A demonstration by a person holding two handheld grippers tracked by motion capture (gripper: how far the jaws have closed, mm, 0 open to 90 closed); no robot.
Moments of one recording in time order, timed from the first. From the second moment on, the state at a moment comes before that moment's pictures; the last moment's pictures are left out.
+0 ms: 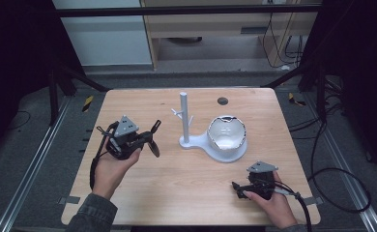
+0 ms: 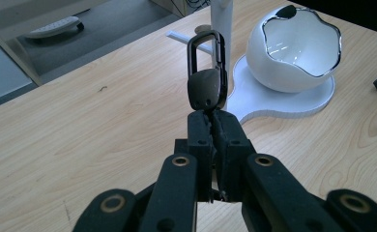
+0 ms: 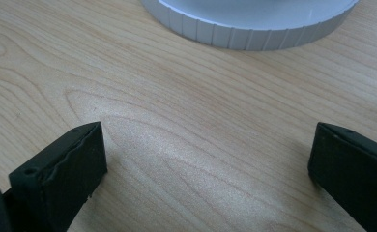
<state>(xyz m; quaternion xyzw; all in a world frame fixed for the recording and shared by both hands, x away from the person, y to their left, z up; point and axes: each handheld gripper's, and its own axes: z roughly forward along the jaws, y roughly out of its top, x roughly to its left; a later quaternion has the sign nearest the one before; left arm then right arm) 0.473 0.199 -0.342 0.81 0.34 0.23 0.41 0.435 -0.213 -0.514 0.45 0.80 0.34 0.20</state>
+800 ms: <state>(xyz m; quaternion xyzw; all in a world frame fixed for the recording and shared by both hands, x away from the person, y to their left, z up) 0.480 0.176 -0.333 0.81 0.33 0.24 0.41 0.435 -0.213 -0.514 0.45 0.80 0.34 0.20</state>
